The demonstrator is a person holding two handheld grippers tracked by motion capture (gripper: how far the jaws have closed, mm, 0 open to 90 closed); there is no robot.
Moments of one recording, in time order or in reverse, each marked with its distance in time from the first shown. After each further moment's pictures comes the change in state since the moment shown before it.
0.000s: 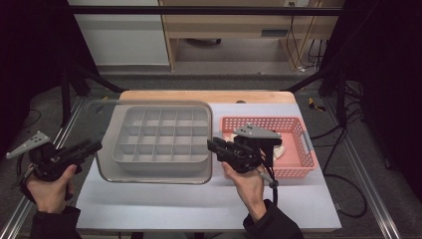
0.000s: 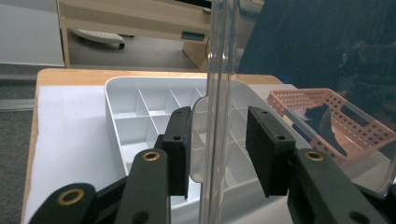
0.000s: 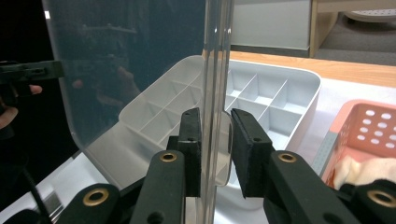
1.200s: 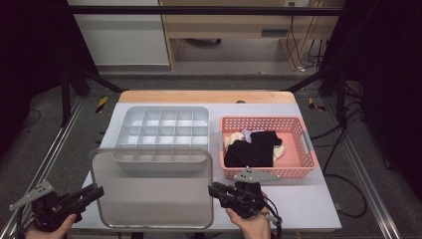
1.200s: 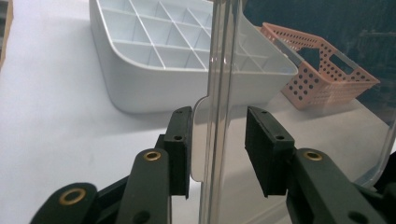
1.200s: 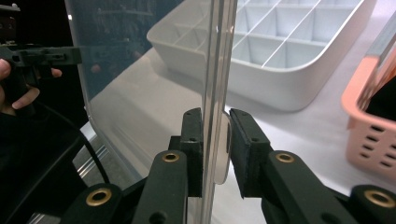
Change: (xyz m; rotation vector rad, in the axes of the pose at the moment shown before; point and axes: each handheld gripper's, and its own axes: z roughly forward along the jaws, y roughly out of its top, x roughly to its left) left arm -0.013 -0.096 -0.042 0.123 -0.021 -0.080; right arm 0.016 -0.086 -0.024 0.152 0.095 0.032
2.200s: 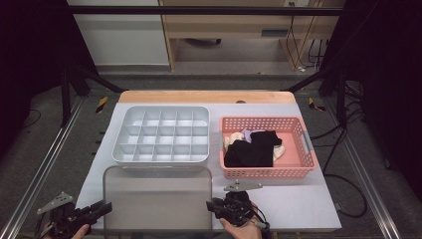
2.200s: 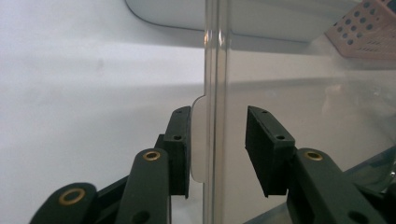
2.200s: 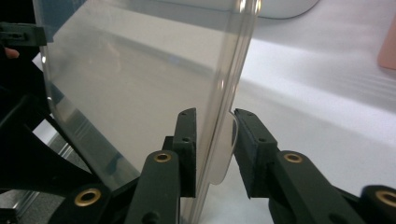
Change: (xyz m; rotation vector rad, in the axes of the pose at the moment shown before) left arm 0.015 -0.044 0.023 0.177 0.090 -0.041; right arm -0.020 -0.053 0.046 0.183 -0.061 0.085
